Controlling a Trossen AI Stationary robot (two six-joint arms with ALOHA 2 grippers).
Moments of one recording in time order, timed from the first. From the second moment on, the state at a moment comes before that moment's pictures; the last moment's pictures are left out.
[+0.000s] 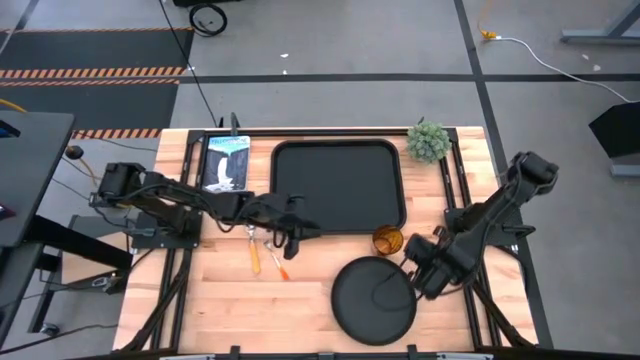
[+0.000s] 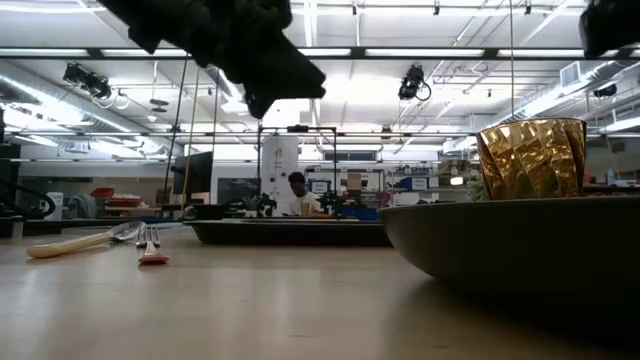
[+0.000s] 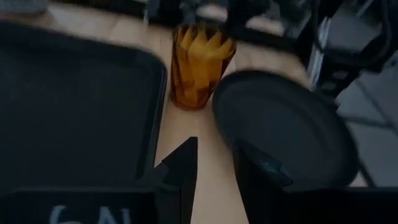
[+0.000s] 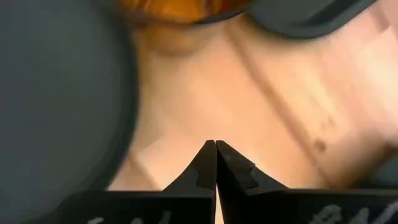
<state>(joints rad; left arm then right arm) -0.10 1.50 0.82 0.23 0.00 -0.24 0.76 1.40 0.90 -1.11 0.29 1.40</state>
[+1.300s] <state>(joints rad) -0.10 1.56 0.95 0.02 0.06 -0.12 0.32 1.48 0.63 -0.20 0.33 0.71</state>
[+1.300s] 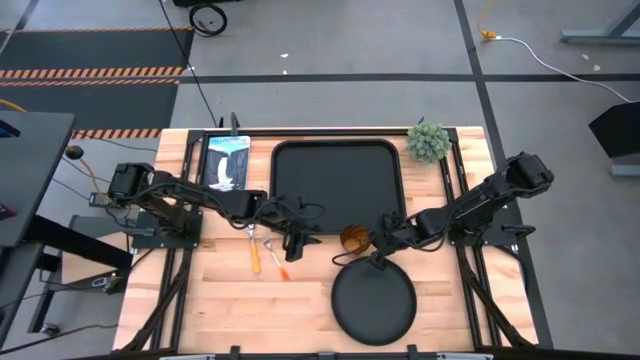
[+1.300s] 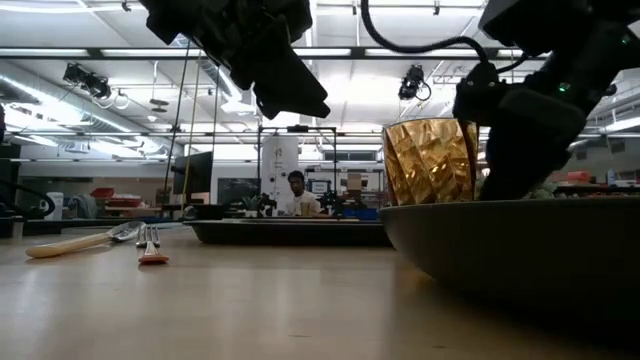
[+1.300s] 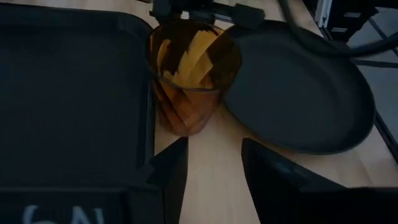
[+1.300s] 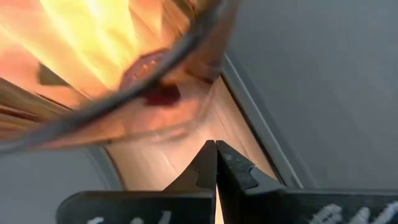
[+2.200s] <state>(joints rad) -0.14 1.46 0.81 0.04 -0.03 -0.17 0.30 1.65 0.64 0.16 0.27 0.73</state>
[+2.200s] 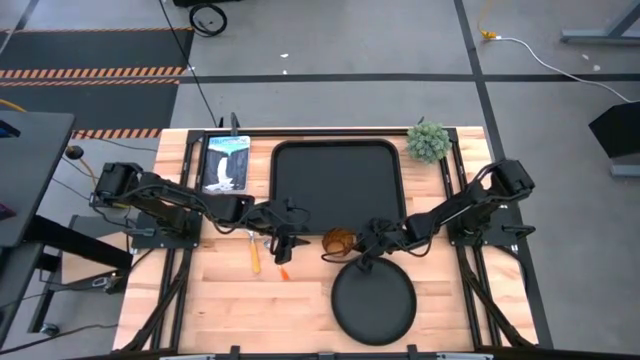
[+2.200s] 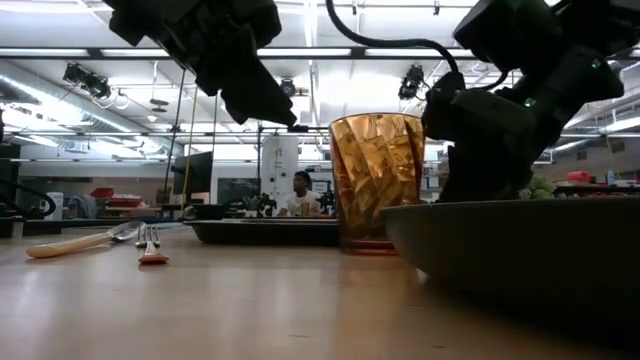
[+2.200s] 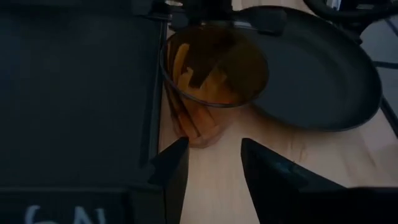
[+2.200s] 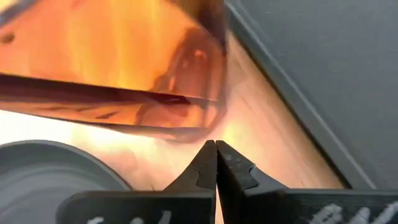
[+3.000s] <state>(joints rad) -0.03 1.60 0.99 0.00 -0.05 -0.39 0.16 1.22 0.67 -0.39 0.59 0.40</state>
